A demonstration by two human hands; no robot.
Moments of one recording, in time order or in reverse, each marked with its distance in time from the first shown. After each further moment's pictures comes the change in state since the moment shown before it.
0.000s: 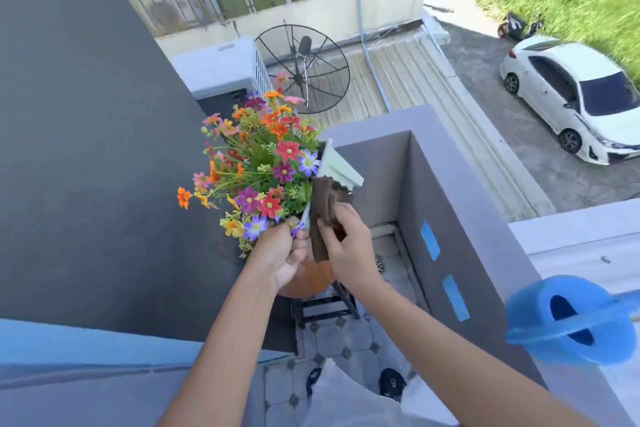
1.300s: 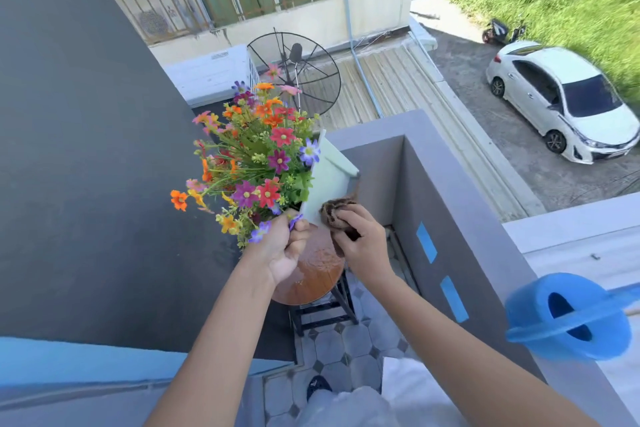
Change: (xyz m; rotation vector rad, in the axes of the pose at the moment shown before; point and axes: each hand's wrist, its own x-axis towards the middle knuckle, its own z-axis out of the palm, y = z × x) left_hand -0.010 0.026 0.009 0.009 -0.113 -0.031; right_hand 0.012 0.024 -0.010 -0.086 0.090 -0.010
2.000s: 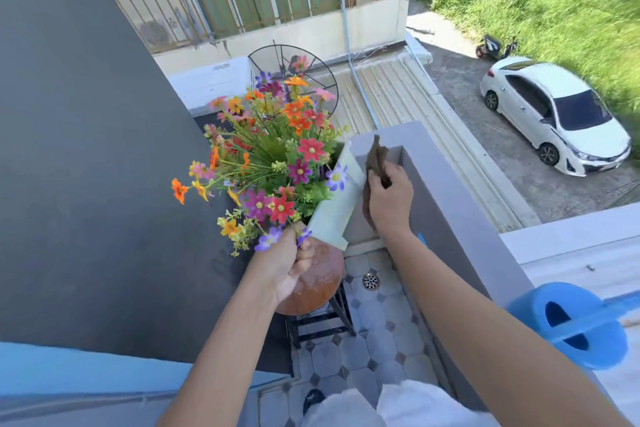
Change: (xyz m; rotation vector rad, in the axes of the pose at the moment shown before) left_hand -0.022 -0.006 0.000 0.205 -0.051 0.123; right_hand 0.088 -0.008 -0.024 0.035 0.274 0.261
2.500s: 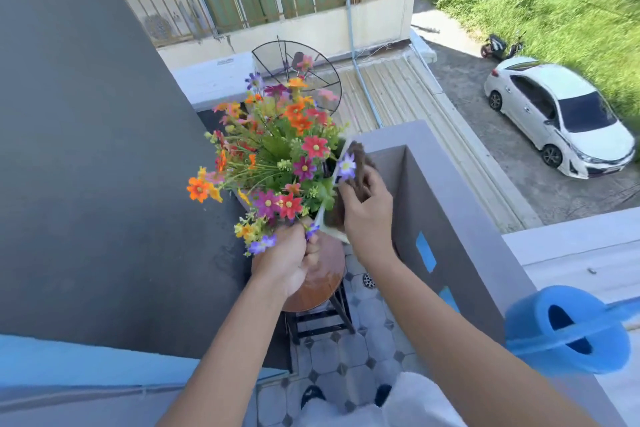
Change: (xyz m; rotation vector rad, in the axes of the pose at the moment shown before) left_hand 0.012 -0.006 0.005 -0.070 0.087 -0.022; right_hand -0.061 -0.045 0.010 0.248 -0.119 -0.002
